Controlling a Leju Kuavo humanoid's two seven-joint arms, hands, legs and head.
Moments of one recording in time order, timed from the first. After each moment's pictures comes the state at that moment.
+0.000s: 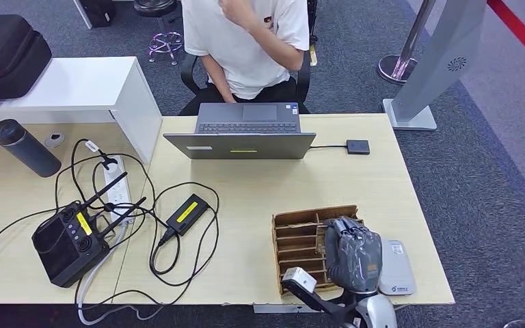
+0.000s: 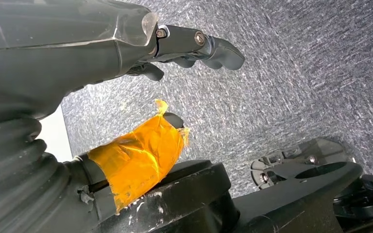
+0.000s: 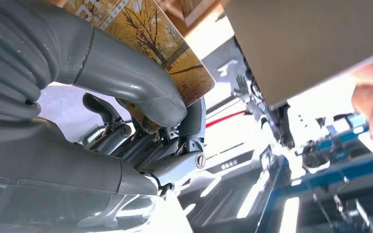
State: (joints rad) left arm -0.07 -0.07 -0.78 -0.17 0.26 0.48 0.10; right arm 0.10 0.21 0.24 -1.44 1.25 -0.70 -0.39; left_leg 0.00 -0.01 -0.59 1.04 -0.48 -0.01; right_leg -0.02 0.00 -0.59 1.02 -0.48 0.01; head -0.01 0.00
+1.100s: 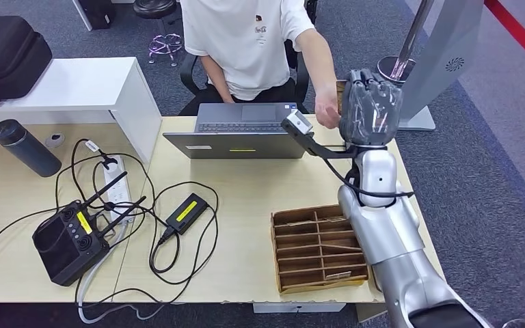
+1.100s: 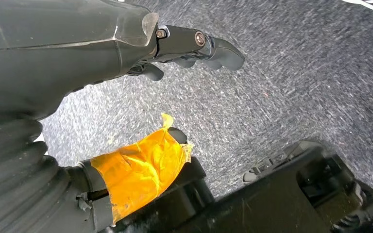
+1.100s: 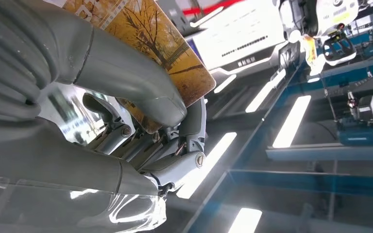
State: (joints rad) left arm -0.11 -0.07 -0.86 -0.17 0.16 0.48 0.10; right arm -0.72 0.11 0.37 -1.01 1.56 -0.70 0.13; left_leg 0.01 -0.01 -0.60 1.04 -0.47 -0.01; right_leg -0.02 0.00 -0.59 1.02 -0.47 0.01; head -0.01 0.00
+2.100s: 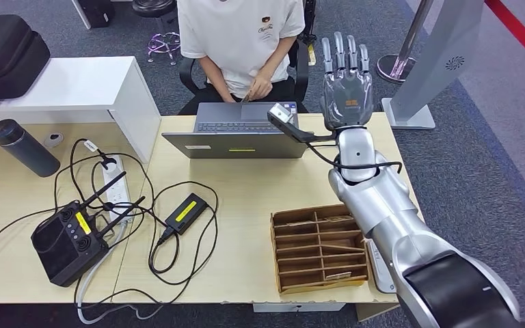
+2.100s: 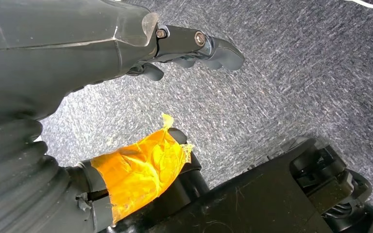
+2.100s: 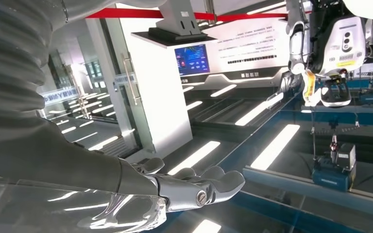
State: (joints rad) left arm -0.12 -0.08 -0.89 -0.17 0.17 0.48 0.10; right arm -0.95 0.11 0.55 -0.60 1.56 -0.70 0.25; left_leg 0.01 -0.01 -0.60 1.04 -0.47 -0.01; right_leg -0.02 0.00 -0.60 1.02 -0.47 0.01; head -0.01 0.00
